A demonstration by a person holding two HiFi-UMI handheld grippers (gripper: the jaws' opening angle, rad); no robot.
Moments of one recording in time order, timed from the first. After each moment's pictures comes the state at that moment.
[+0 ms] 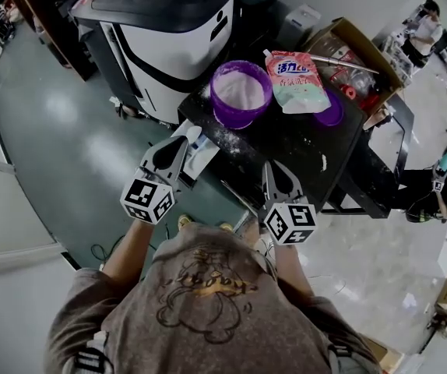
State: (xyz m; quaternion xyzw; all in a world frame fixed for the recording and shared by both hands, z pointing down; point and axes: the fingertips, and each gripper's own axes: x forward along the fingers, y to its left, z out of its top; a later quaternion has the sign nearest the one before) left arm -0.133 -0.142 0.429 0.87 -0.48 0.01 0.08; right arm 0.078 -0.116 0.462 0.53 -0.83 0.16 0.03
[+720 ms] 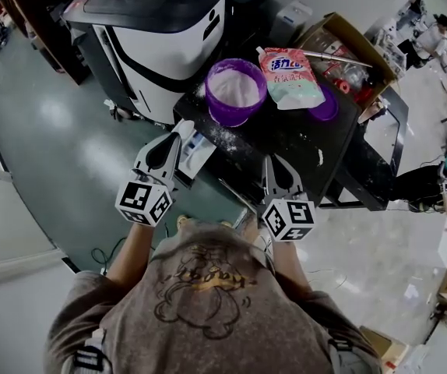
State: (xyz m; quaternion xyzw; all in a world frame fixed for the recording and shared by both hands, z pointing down) left arm -0.142 -0.141 0.407 0.86 -0.50 -0.02 0.07; right arm 0.082 -0.117 0.445 0.56 -0.82 0.13 0.02
